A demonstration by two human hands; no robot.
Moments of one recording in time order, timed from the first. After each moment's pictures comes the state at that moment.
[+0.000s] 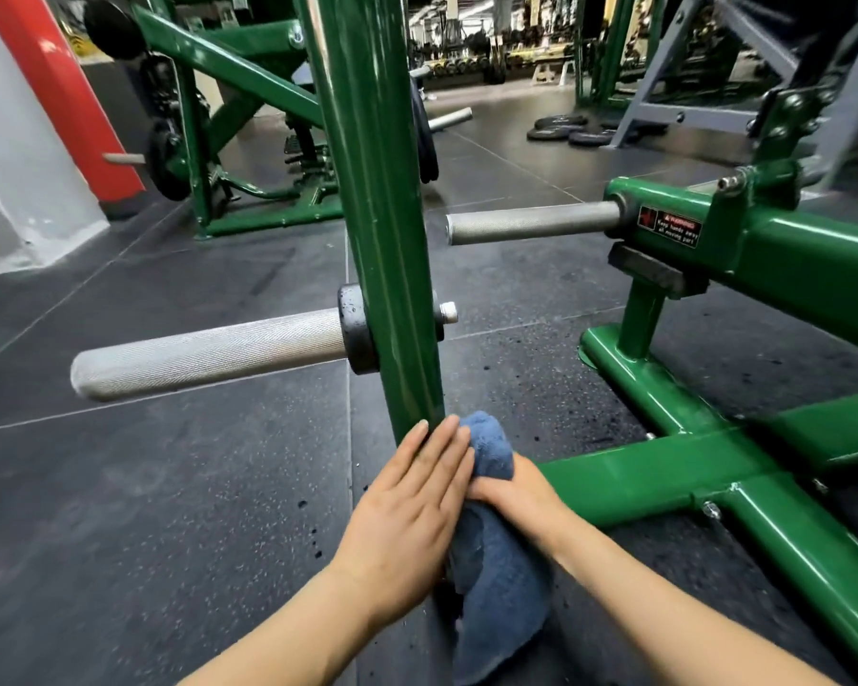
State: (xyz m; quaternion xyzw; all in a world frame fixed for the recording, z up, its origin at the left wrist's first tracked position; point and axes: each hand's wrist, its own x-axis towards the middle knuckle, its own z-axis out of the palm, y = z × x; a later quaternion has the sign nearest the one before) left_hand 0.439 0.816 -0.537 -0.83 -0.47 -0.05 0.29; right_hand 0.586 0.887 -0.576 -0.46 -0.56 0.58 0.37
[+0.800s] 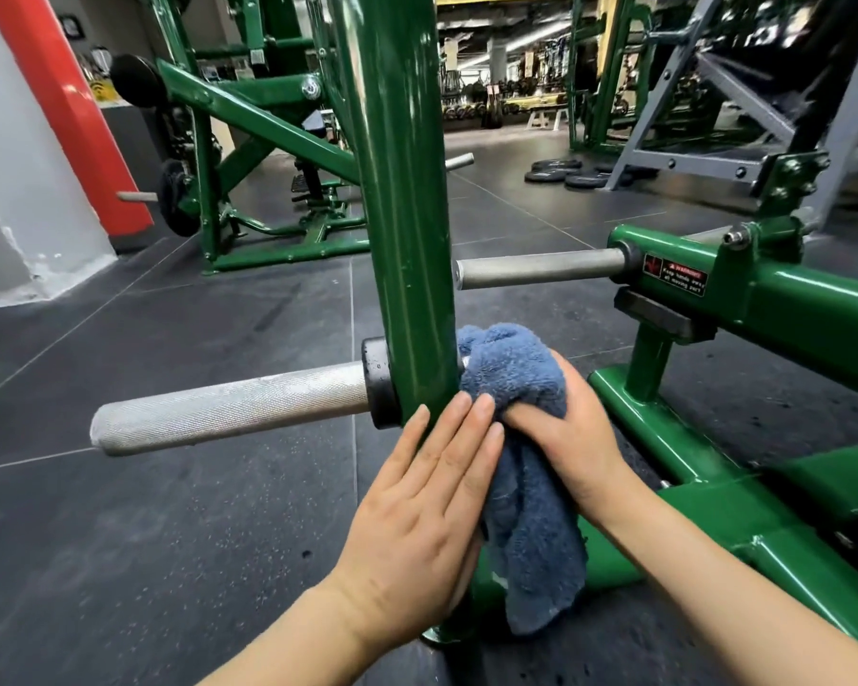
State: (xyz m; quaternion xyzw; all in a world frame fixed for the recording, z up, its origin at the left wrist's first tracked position) left_hand 0.434 0.826 -0.479 -0.83 -0.42 -0.24 0.27; right_hand 0.589 0.904 -0.459 -0.29 -0.61 0.43 0.59
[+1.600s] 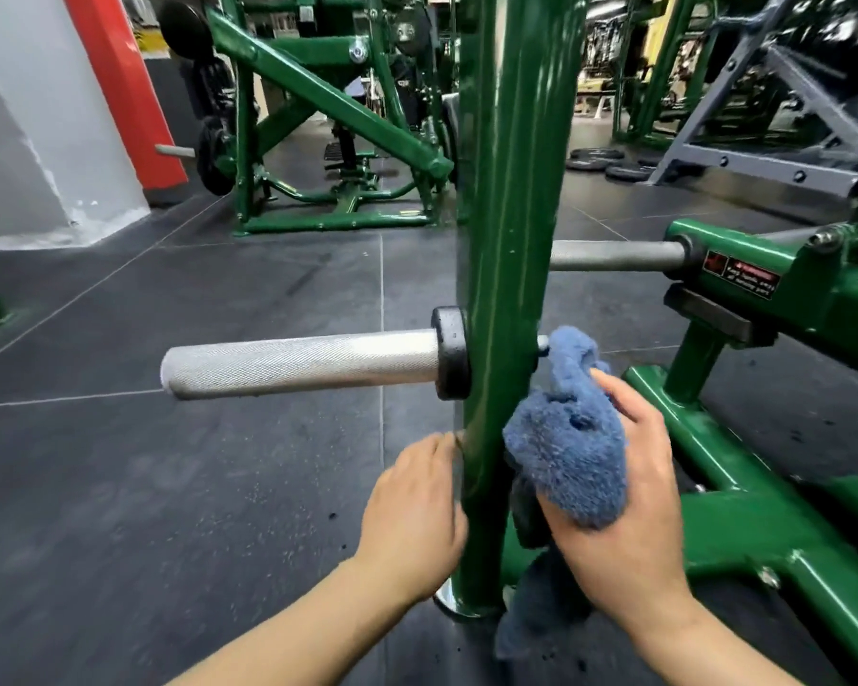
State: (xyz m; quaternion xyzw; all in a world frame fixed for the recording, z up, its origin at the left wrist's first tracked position) left_hand 0.395 0.848 -0.538 -0.74 -0.64 -0.23 -0.01; right_hand 0.573 0.845 -0.485 -0.42 -0.70 0.13 0.56
